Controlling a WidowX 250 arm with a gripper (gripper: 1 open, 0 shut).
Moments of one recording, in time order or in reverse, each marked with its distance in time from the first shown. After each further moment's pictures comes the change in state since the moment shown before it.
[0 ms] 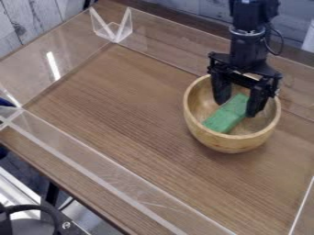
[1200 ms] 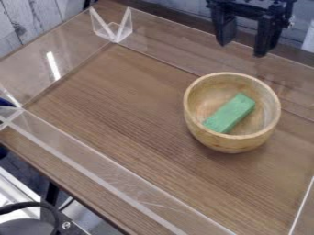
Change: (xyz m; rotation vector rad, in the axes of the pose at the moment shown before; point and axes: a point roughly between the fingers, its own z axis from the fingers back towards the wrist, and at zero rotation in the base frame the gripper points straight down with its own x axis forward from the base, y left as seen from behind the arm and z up) arm -0.018 -0.007 0.097 0.017 -0.143 -0.015
